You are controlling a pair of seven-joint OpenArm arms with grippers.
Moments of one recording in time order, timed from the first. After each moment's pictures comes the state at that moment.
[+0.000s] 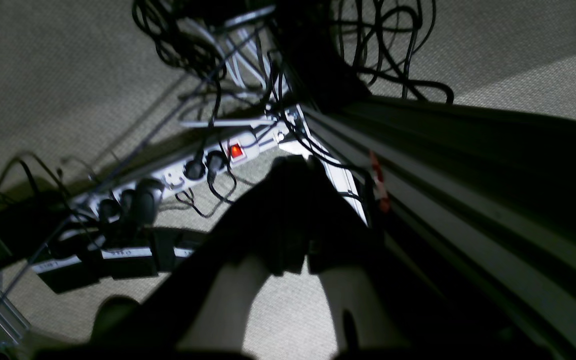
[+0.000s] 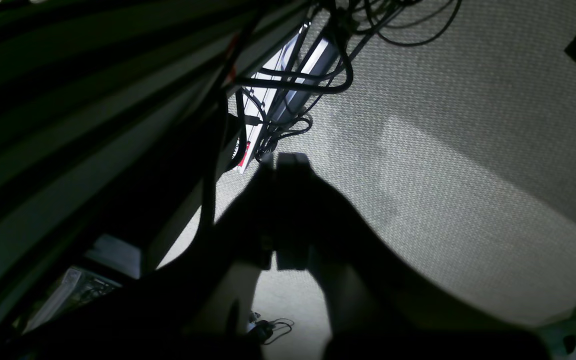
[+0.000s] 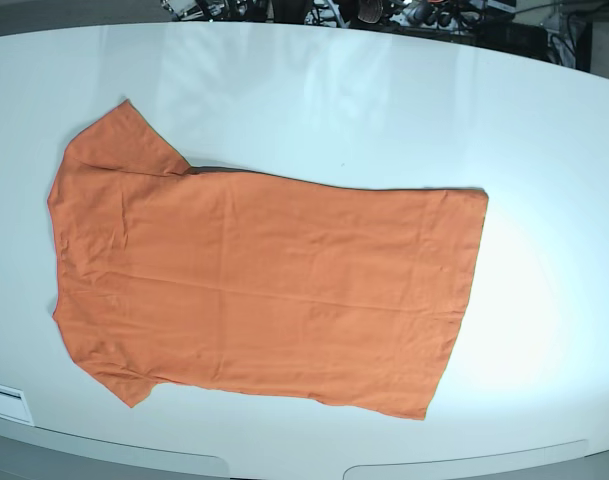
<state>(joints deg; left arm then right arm) 8.0 -2.6 33.3 19.8 -15.8 -5.8 -7.4 -8.5 1.8 -15.9 27.9 -2.7 14.1 -20.8</state>
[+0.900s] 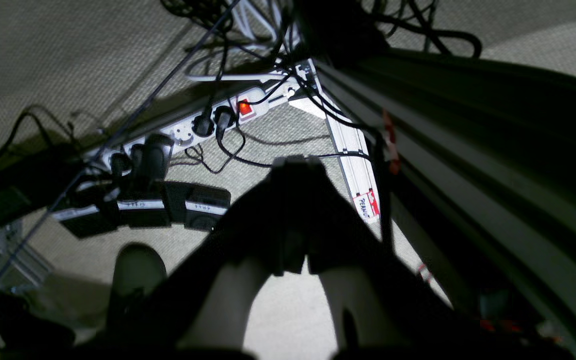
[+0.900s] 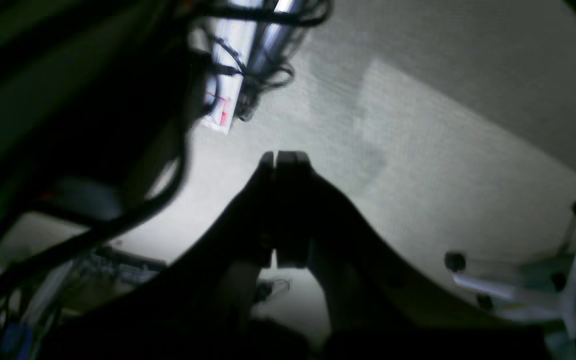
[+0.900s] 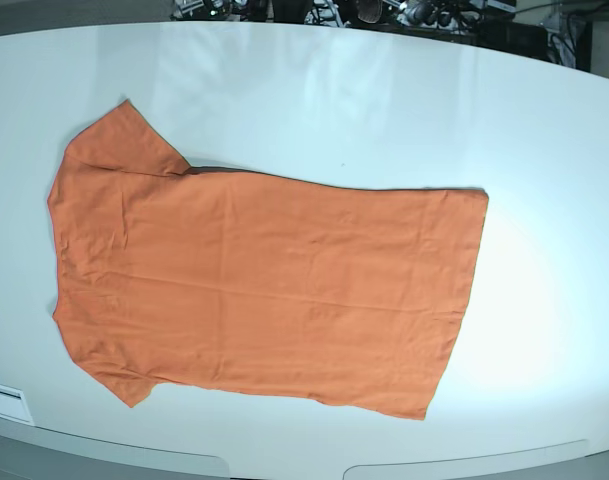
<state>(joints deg) 14.0 -4.3 33.2 35.4 -15.9 -1.0 12.6 -17.4 2.5 -15.9 43.4 -2.7 8.7 -33.0</state>
